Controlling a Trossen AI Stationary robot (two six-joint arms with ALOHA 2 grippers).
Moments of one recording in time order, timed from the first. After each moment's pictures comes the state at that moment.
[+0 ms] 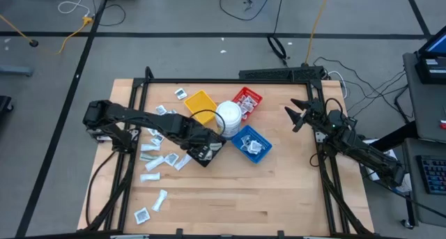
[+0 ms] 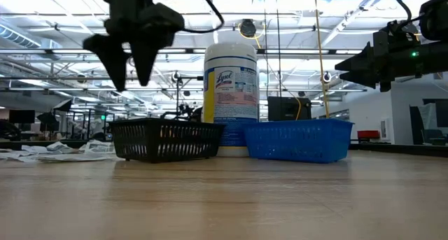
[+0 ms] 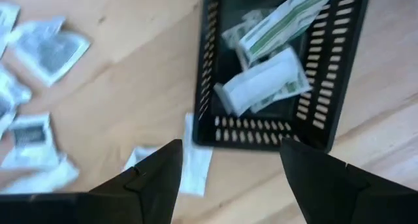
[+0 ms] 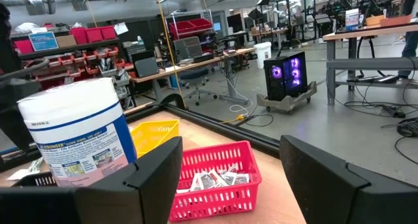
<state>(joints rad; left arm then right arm) -0.09 1.64 1.31 -1.14 -0.03 -1.11 -0.60 0.02 0.01 0.04 0.03 0.20</state>
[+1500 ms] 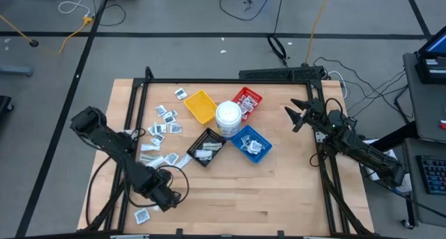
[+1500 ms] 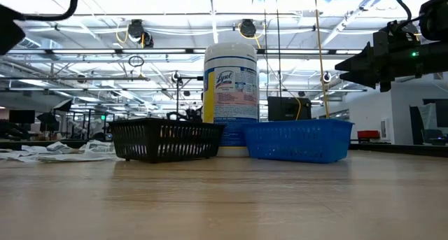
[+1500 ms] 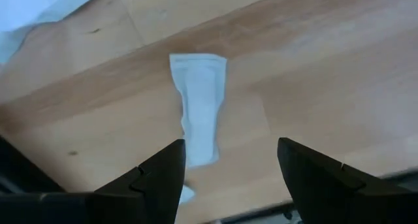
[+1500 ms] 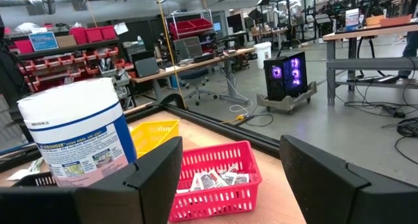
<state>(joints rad) -0.74 1.59 0.98 -0.80 0.21 -1.99 -0.60 0.02 0.01 0.04 0.03 0.20</state>
